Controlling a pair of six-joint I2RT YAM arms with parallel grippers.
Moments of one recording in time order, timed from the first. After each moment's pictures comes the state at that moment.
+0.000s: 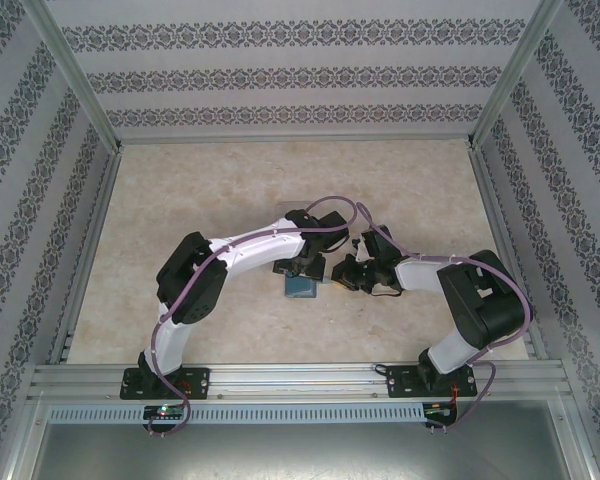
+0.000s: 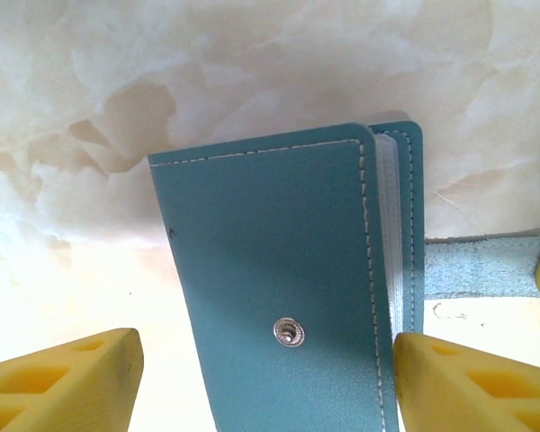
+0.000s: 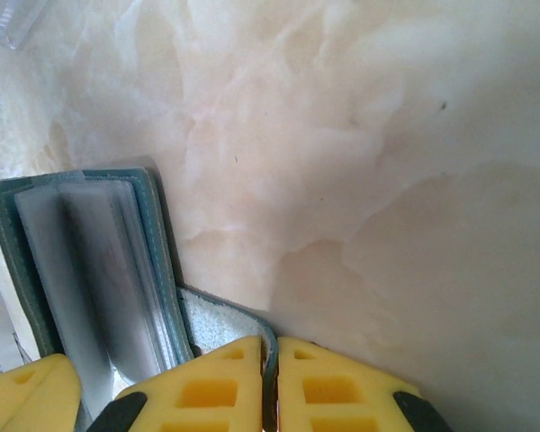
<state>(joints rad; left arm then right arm) -0.87 2.06 1.64 -1.09 -0.17 -0.75 0.40 1.60 0.57 0.02 -0.56 0.84</state>
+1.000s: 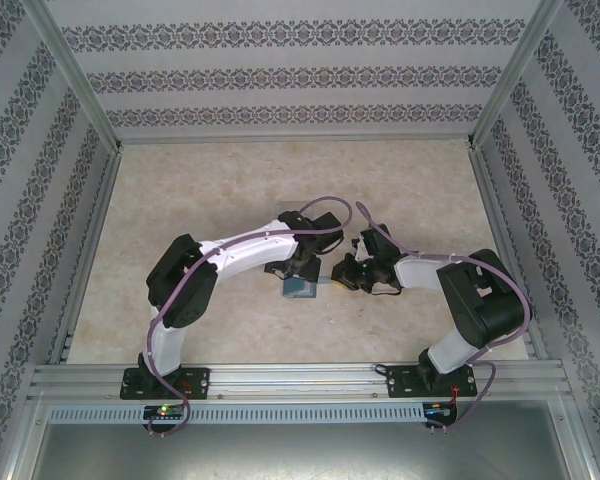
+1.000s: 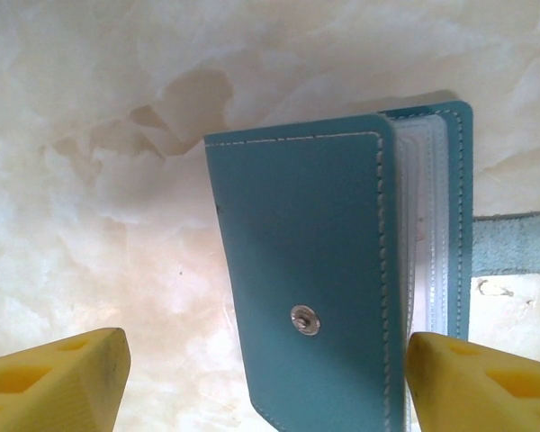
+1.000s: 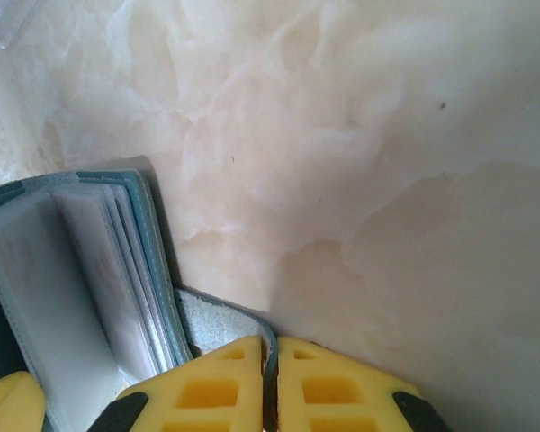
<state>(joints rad) -0.86 1.99 1.57 -1.10 -0.21 -0.73 0.40 1.60 0.60 -0.03 -0.55 0.84</state>
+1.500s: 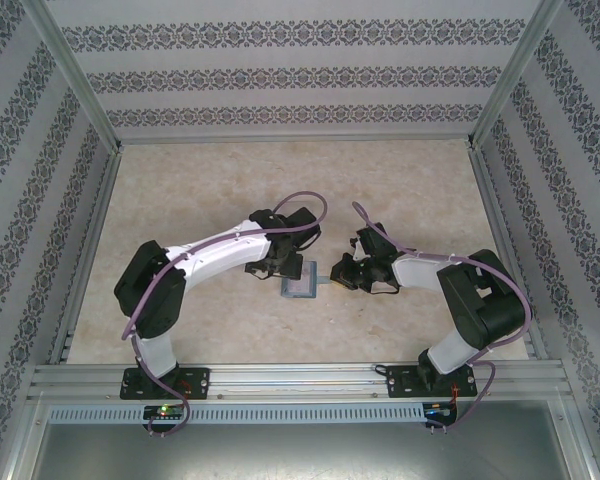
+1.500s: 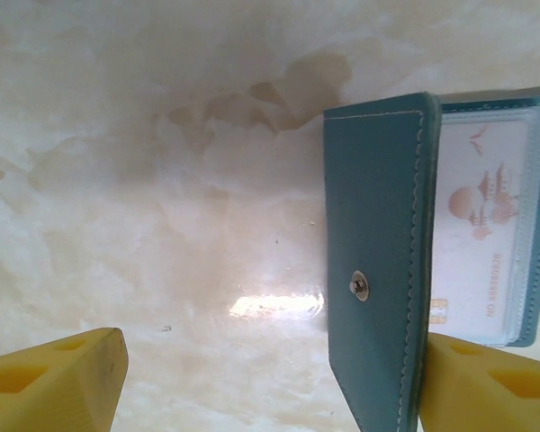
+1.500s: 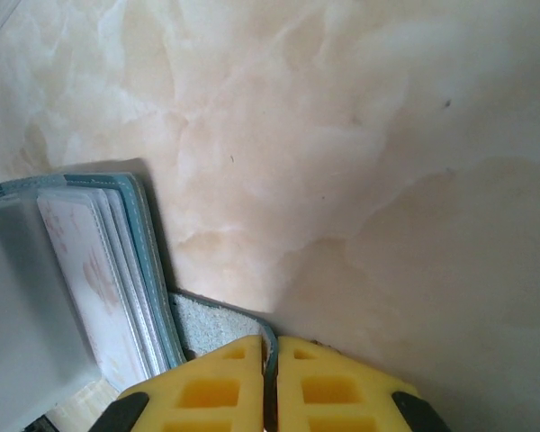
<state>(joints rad) -0.80 1.81 1.40 -1.05 -0.19 -0.72 0.43 1.59 0.63 -0.08 -0.50 0.84</state>
